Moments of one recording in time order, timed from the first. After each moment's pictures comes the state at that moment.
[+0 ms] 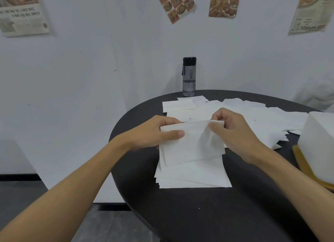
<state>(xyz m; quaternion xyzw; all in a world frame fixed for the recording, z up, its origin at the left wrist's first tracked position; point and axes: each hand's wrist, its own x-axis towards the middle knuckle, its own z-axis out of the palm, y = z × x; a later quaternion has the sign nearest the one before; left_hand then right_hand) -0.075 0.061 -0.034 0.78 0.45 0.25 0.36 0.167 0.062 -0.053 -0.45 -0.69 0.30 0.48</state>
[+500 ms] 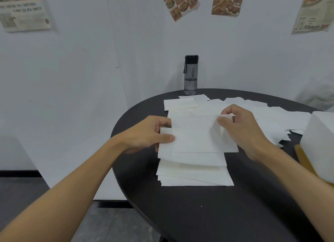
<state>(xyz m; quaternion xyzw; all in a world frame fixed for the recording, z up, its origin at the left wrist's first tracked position) -0.091 0.062 -0.046 0.73 0.44 0.29 0.44 0.172 0.066 -0.050 -0.52 -0.63 0.29 0.50</state>
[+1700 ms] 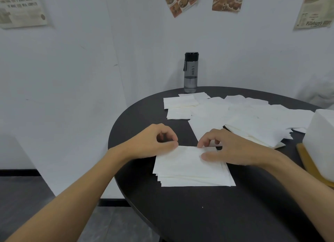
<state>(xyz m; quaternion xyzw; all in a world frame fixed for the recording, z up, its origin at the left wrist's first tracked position) -0.089 0.069 -0.075 0.79 0.49 0.26 0.25 0.174 0.063 -0.070 -0.48 -0.81 0.28 0.16</state>
